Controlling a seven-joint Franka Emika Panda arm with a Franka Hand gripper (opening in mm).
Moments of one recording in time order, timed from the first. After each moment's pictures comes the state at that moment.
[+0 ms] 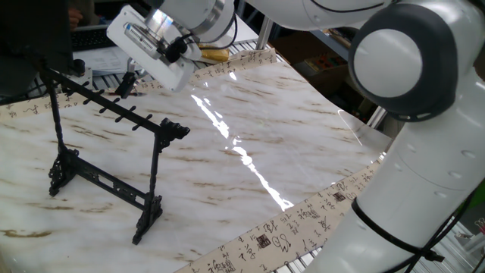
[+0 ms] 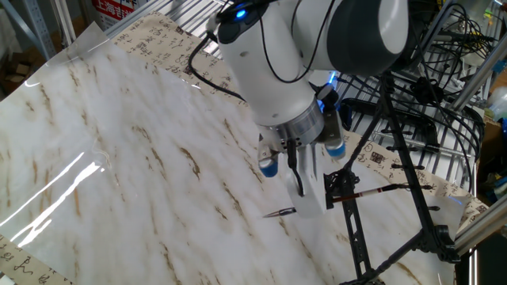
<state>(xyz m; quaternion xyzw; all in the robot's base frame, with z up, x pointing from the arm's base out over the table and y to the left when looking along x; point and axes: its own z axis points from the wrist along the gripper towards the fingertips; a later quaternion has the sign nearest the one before) 0.549 0.194 0.304 -0.49 -0.82 -0.24 0.16</state>
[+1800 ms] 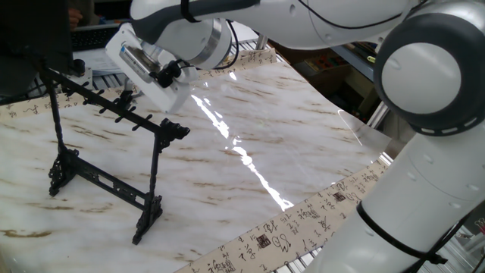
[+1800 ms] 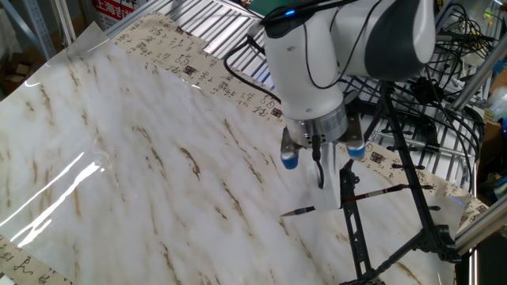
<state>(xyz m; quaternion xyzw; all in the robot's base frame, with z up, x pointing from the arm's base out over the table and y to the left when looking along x) 0.521 0.211 0.282 -0.53 -0.81 -0.23 0.12</state>
